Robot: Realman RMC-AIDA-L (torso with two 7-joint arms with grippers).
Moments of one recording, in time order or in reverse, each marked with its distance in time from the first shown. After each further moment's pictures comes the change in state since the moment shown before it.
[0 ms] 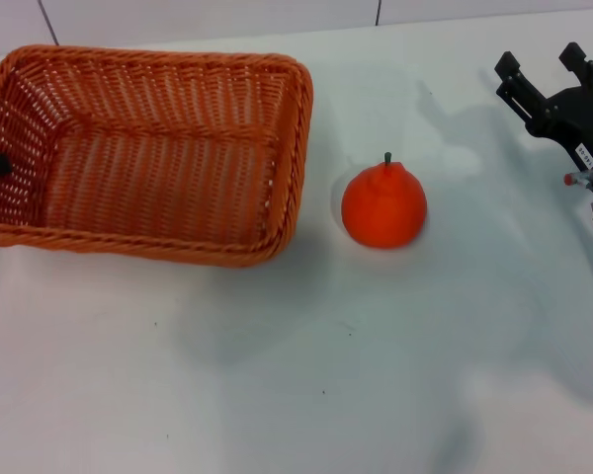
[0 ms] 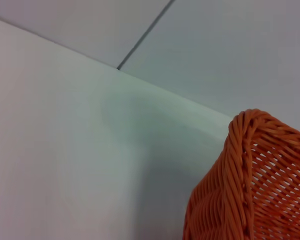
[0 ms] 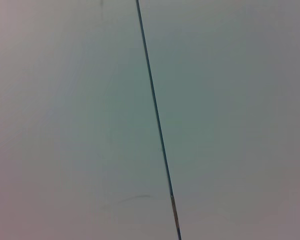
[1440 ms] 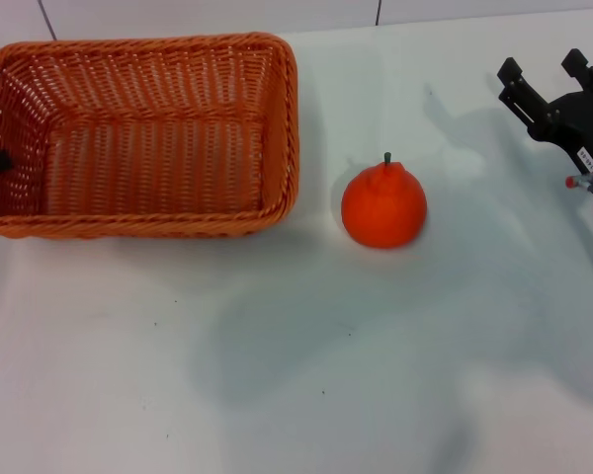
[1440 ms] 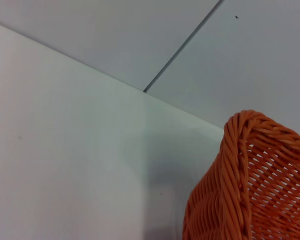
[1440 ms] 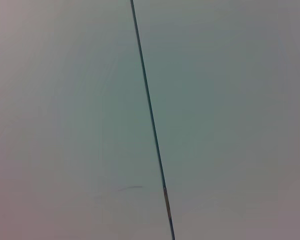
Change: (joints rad) left arm 0.055 -0.120 0.040 0.104 -0.044 -0.161 -0.022; right arm -0.001 -0.003 0.002 0.003 0.000 0.023 -0.002
